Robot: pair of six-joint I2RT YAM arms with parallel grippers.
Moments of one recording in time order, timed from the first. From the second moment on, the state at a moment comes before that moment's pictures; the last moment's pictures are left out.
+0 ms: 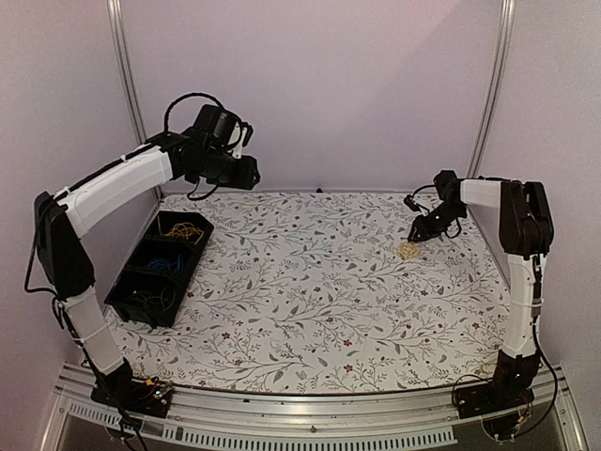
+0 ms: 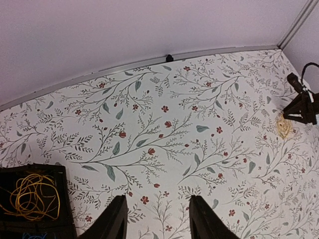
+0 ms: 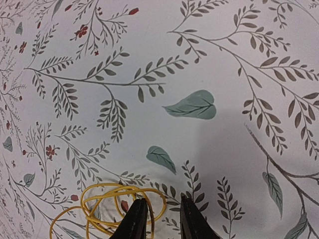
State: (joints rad) left arm -0.56 1.78 1.75 -0.67 -0.14 -0.23; right arm 0.08 2.25 1.72 -0.72 -0.40 -0.37
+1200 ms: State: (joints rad) left arm -0.83 2.17 1.99 -0.31 0.08 -0.33; right arm 0.14 1.88 1.69 -0.66 -0.72 -0.33
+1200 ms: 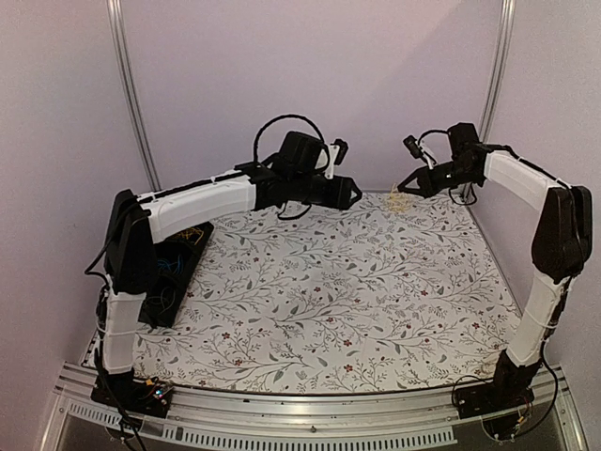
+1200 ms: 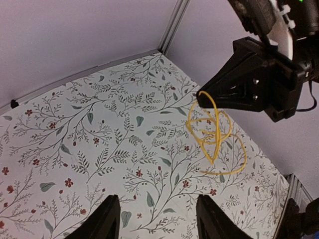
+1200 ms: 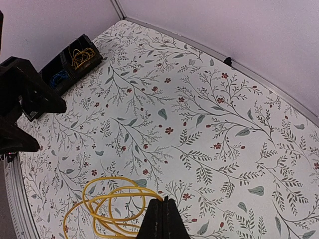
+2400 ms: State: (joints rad) left arm -0.85 2.37 2.18 -0.12 0.04 -0.55; right arm 0.25 1.84 1.71 -0.72 -0.83 -0.26
